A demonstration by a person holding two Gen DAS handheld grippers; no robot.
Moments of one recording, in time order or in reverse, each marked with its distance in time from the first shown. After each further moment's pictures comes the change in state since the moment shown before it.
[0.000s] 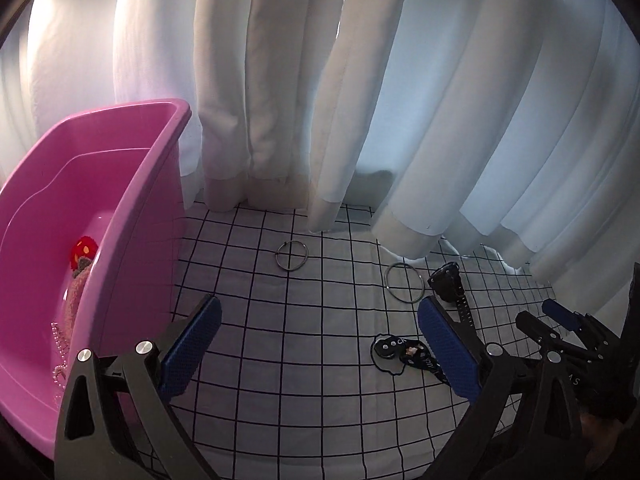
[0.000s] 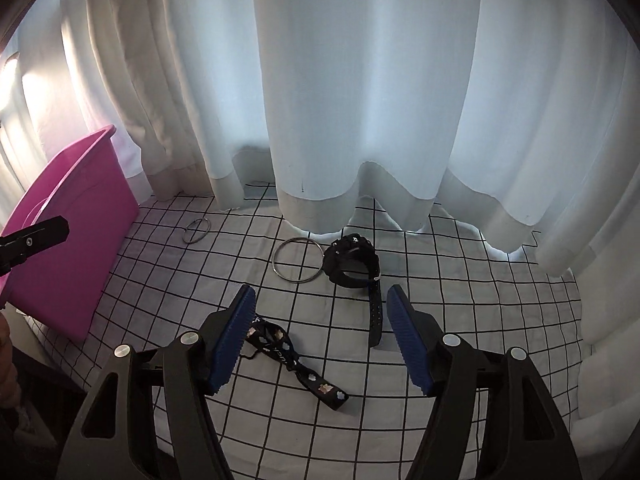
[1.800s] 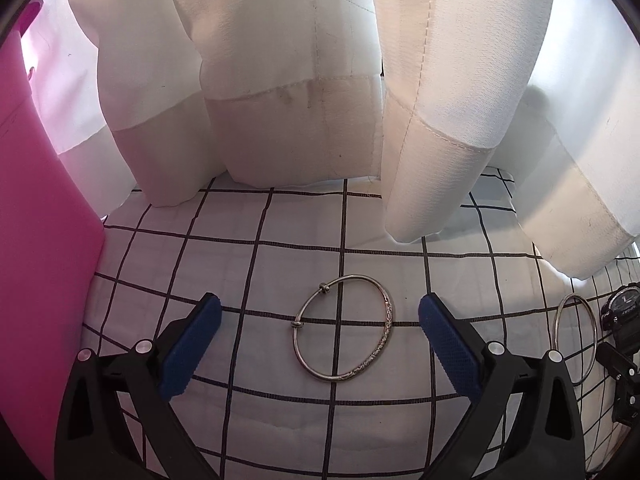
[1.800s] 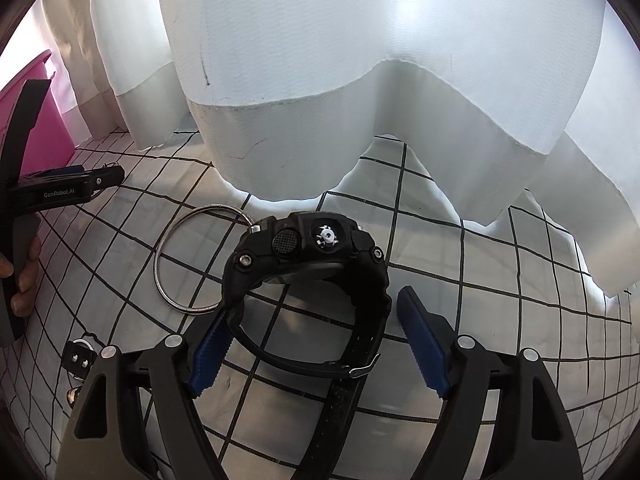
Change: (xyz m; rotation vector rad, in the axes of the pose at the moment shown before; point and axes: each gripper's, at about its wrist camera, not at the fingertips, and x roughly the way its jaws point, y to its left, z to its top) left arm 0.247 0.038 0.023 0.068 0.104 0.214; right arm 0.205 -0.024 0.019 -0.154 0.106 0.095
